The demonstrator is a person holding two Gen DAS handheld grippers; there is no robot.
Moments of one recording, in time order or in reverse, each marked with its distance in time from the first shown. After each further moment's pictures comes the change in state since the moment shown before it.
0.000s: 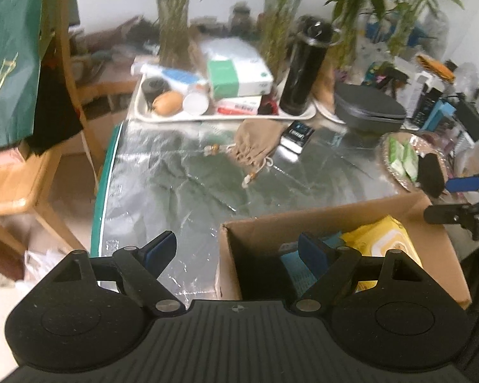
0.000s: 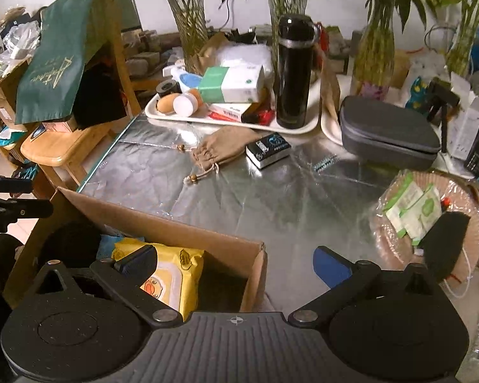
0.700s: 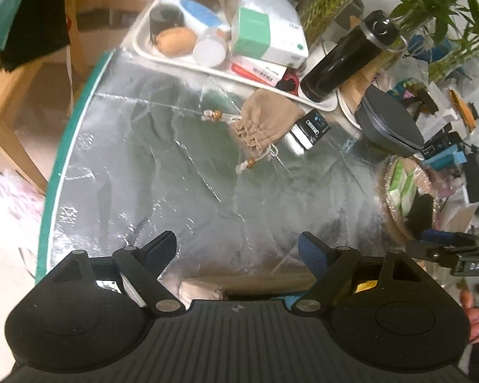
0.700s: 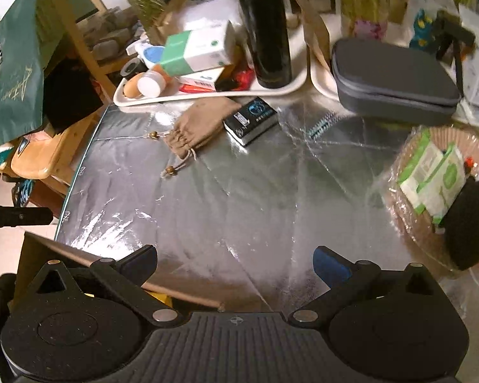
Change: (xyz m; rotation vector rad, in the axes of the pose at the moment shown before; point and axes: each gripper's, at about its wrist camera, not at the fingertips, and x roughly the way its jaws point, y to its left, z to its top) left arm 0.073 0.044 0.050 -0.286 0.239 -0.149; right arm 0.065 -0.055 0.044 0.188 0.195 0.083
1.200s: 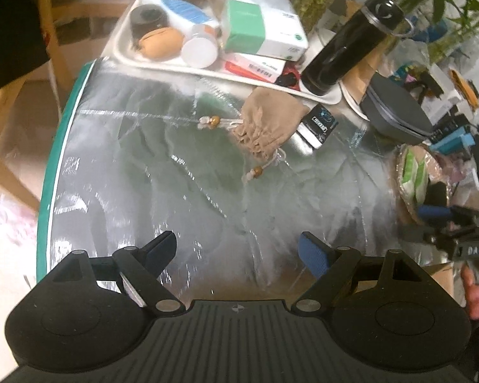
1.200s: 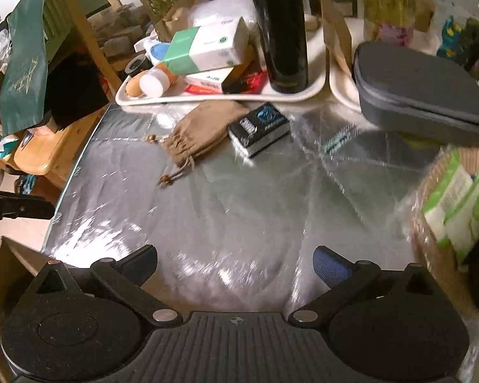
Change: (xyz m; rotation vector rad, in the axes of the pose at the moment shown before) left arm 0.032 0.004 0.021 0.122 0.003 0.013; right arm 0.042 -0.008 0.017 -0.094 -0.071 0.014
